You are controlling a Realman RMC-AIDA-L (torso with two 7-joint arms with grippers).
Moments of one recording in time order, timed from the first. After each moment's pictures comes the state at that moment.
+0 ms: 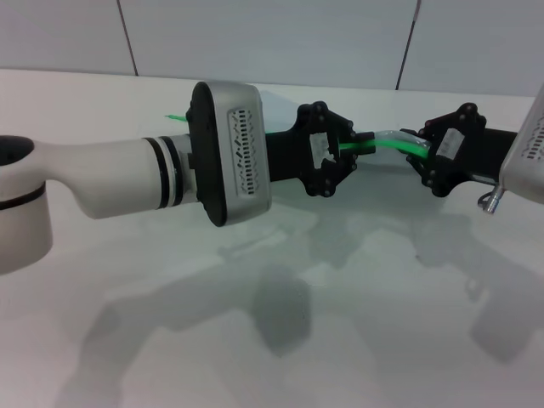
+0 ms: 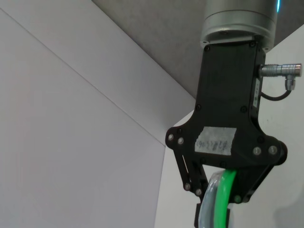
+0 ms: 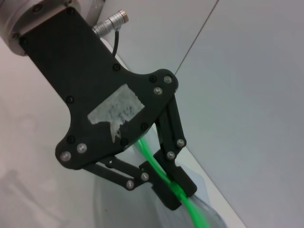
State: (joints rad) left arm -0.62 -2.03 -1.40 -0.70 1.04 -0.80 2.76; right arm 0.35 2.03 -1.53 -1.19 1.29 0.79 -1.71
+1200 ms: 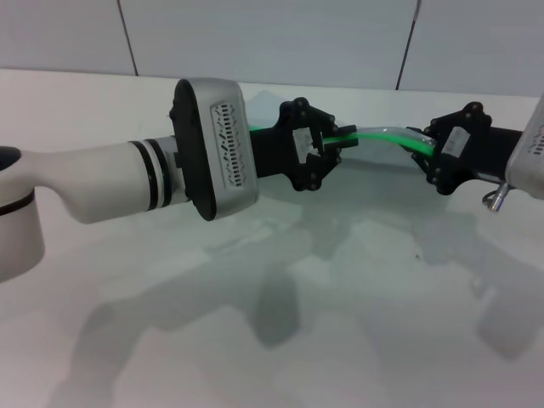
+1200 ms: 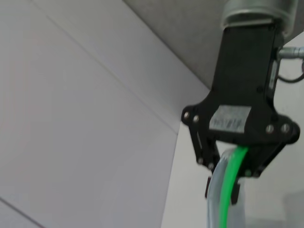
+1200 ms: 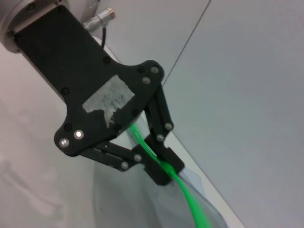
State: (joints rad) left arm -0.60 -2.03 -1.42 -0.69 0.99 -0.77 2.77; right arm 0.35 2.03 -1.51 -1.19 1.29 0.79 -1.71
